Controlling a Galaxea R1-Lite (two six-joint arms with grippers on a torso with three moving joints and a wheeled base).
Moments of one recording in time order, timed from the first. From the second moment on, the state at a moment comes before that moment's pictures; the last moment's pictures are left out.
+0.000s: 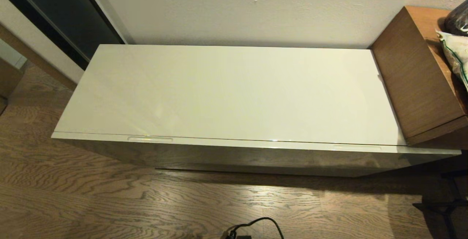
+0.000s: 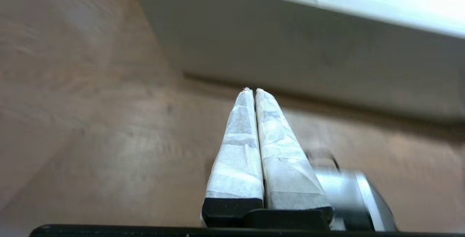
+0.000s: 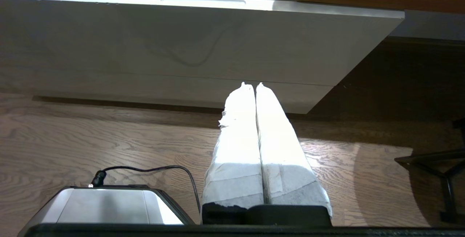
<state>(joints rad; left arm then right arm) 0.00 0.00 -0.48 0.54 0.02 -0.13 0.01 0.00 0.00 -0.01 0.00 -0.03</state>
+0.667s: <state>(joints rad) 0.00 0.00 -0.01 -0.19 0.19 0.08 0.01 0.00 0.00 -0.01 0.00 -0.03</state>
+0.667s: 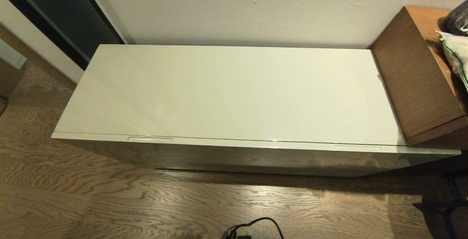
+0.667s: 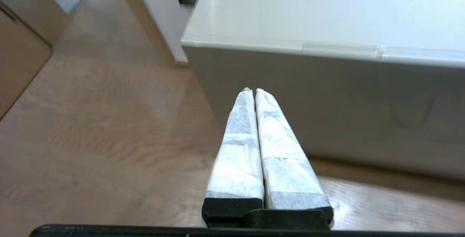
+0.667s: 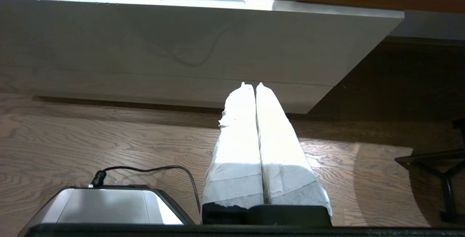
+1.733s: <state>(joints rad) 0.00 0.00 -0.01 -0.15 0.02 0.08 0.01 0.00 0.00 -0.01 0.00 -0.03</state>
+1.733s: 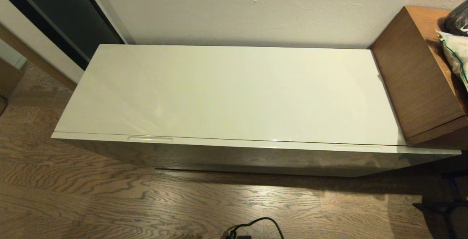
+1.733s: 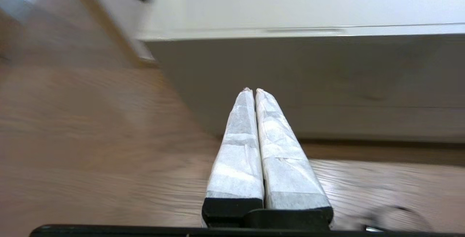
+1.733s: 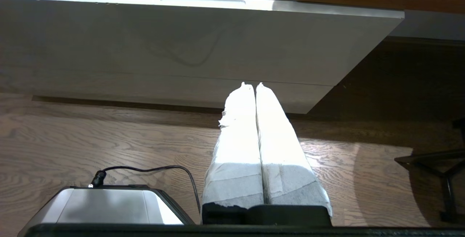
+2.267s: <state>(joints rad) 0.00 0.00 0.00 -0.04 0.01 -0.01 0.01 0.00 0.00 -0.01 0.00 -0.03</state>
